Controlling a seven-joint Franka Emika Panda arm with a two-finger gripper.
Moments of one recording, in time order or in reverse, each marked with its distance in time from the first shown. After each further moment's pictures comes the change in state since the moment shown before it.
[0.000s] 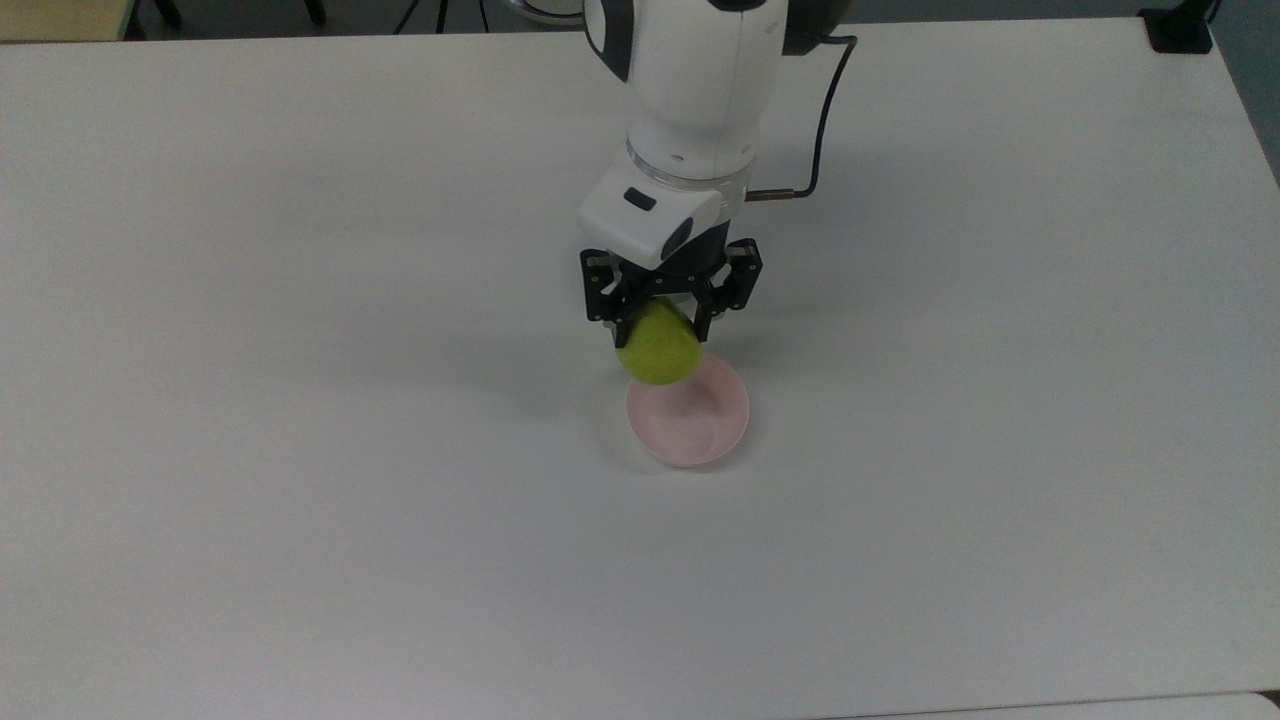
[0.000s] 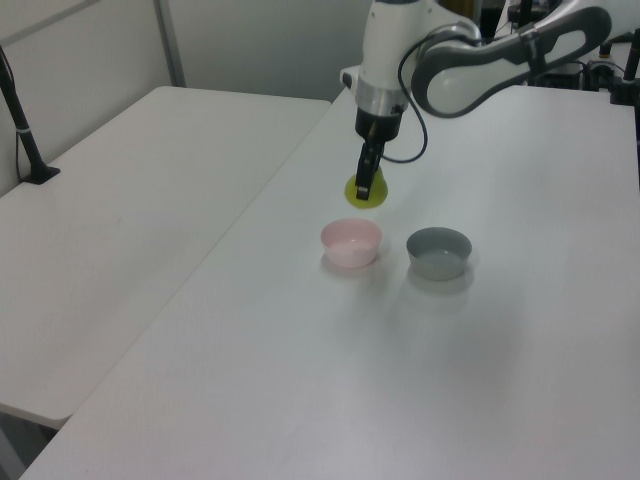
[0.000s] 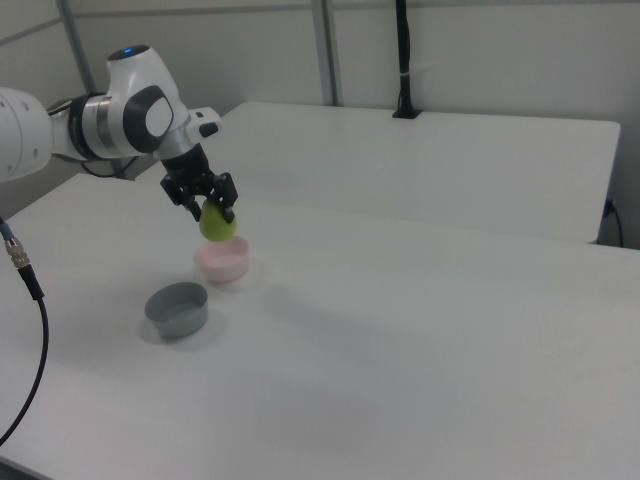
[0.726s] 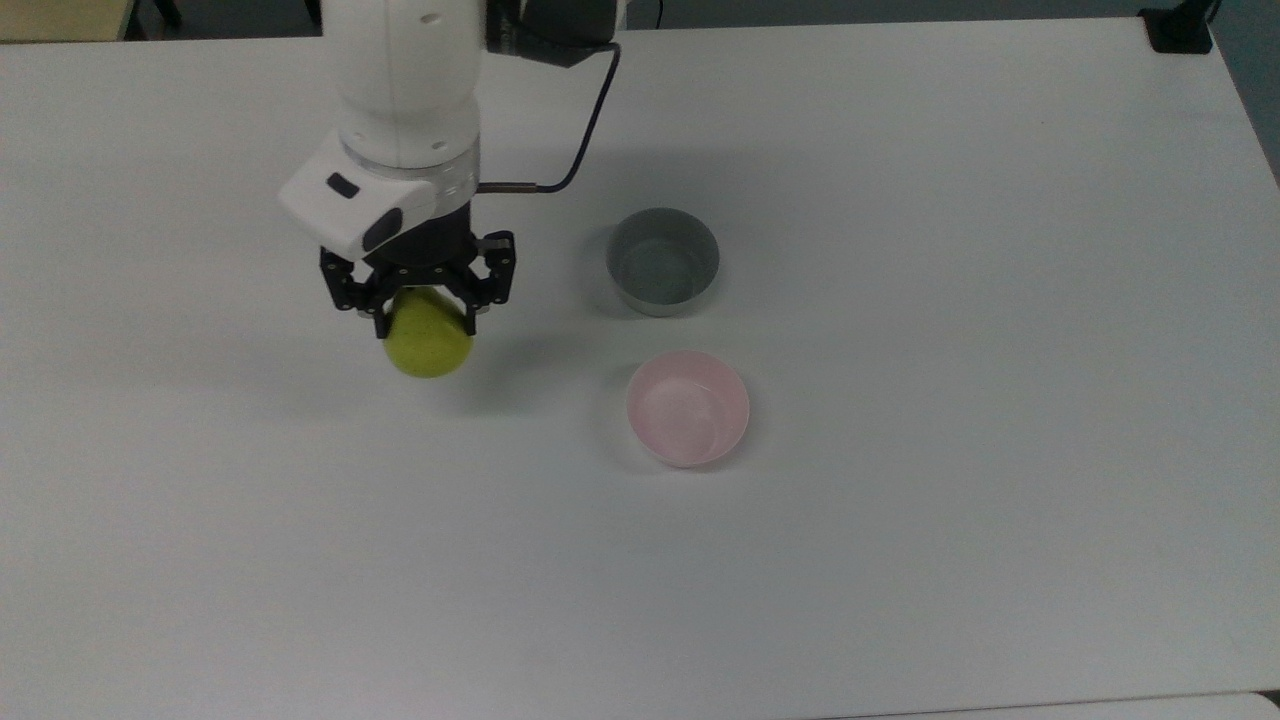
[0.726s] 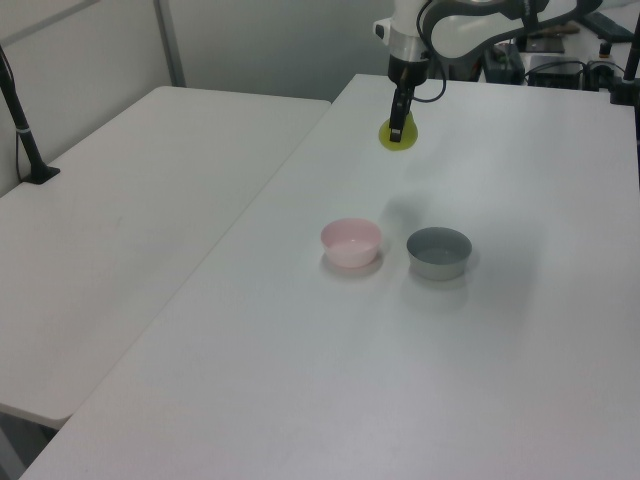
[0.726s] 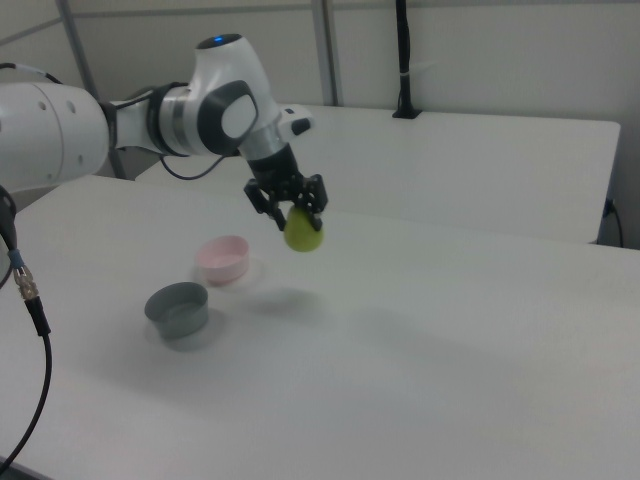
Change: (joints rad) arm -0.257 -0.013 -0.016 0.022 -0.001 -0.031 -0.273
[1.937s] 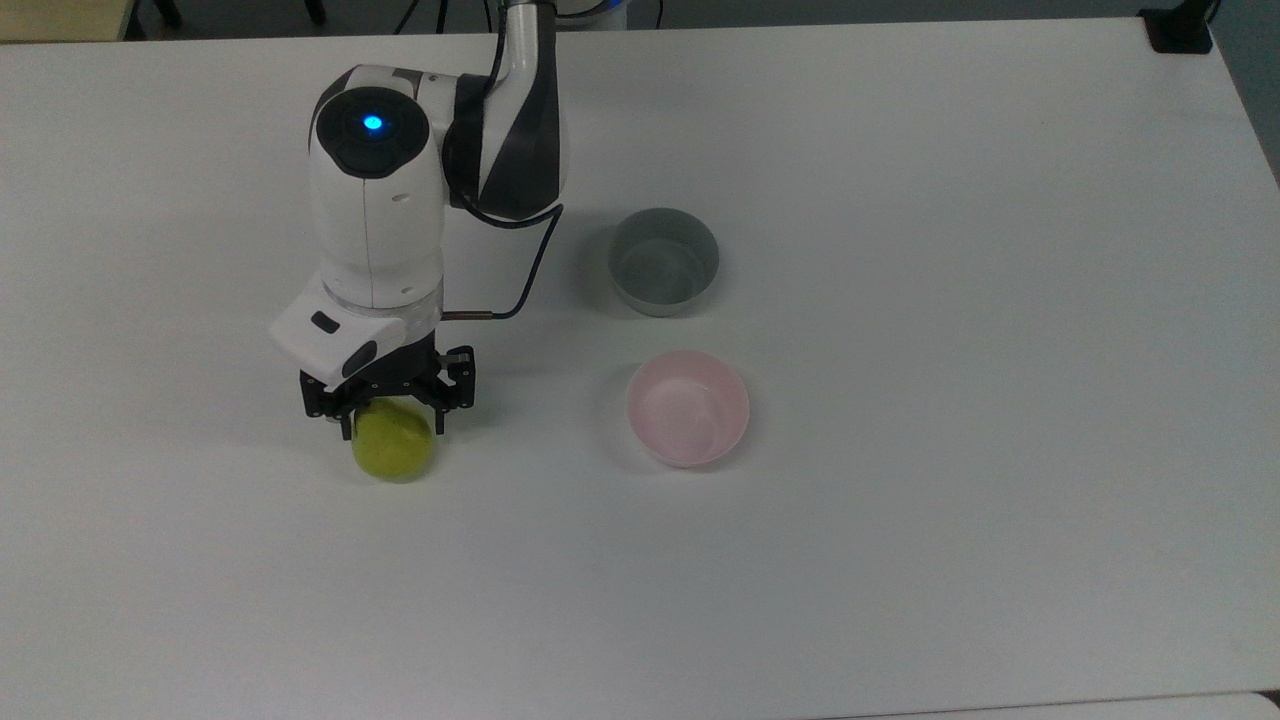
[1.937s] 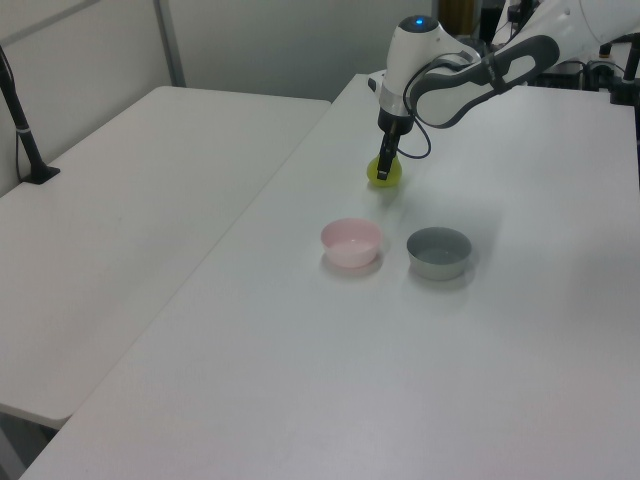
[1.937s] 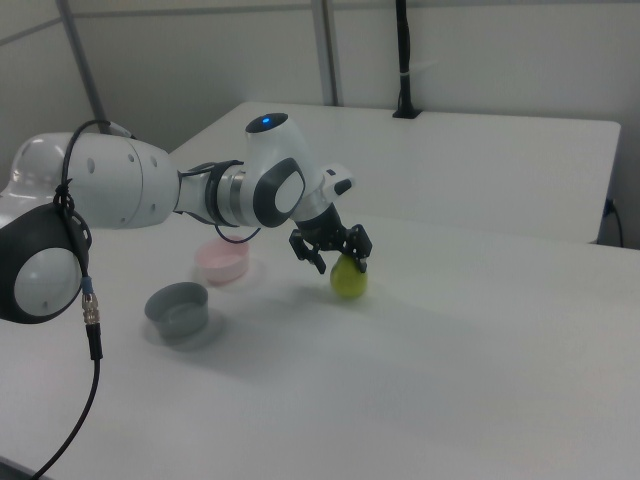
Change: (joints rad) arm -0.057 0.220 0.000 0.009 -0.050 0.286 -0.018
